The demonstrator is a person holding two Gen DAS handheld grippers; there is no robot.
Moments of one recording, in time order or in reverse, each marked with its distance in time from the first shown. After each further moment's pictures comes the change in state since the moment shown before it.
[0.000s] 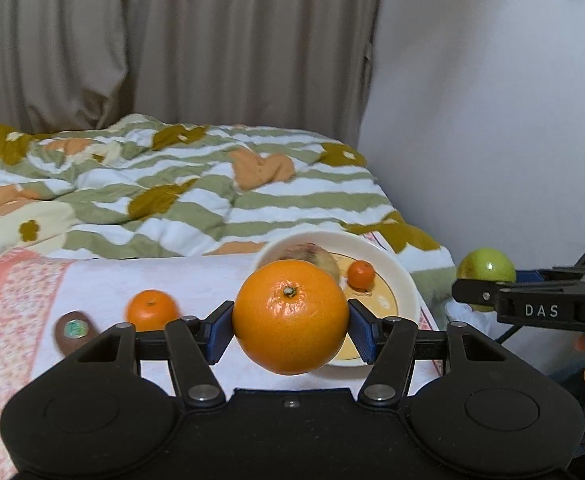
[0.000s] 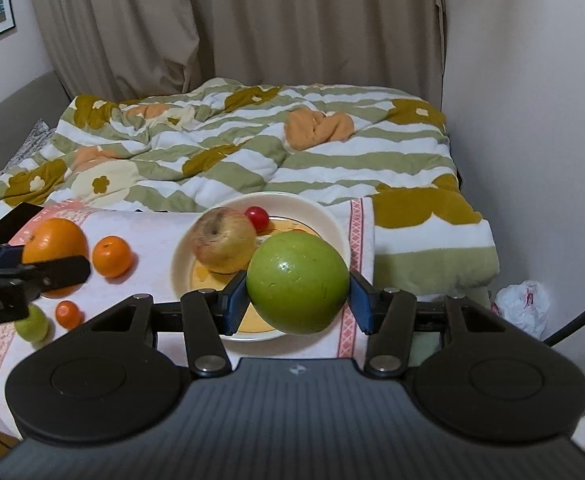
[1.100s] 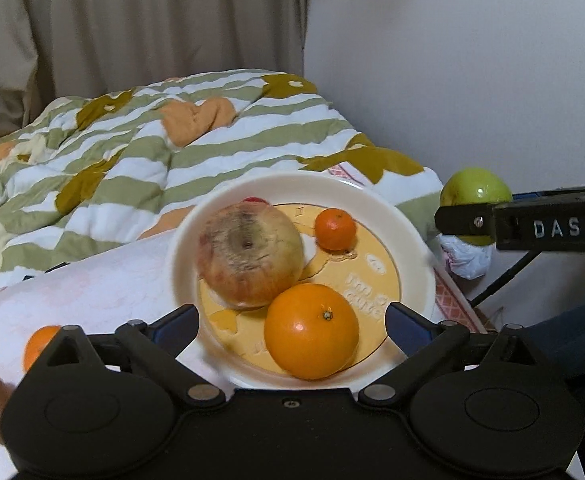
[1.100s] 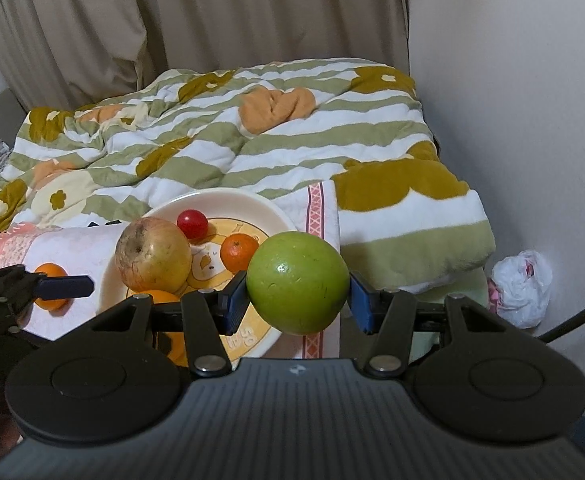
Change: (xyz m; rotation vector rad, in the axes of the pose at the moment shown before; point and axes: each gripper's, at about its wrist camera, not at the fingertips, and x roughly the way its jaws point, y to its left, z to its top) left arm 0.106 -0.027 0.001 0.190 0.186 -0.076; right arm 0.069 -0.032 0.011 0.106 0.054 -0.062
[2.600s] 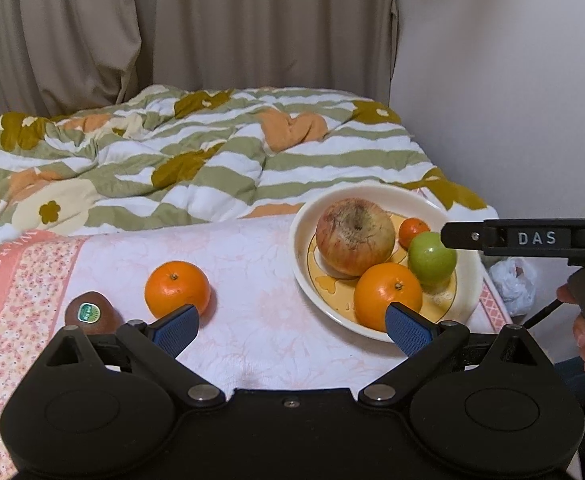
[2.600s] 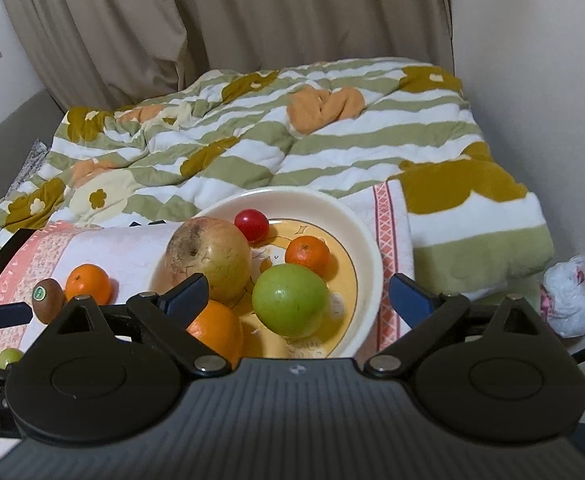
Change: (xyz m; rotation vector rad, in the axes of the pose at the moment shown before) left arm -0.075 0.029 -0.033 -0.181 -0.074 0.188; right arm 0.008 0.026 -0.004 -0.010 -0.022 0.127
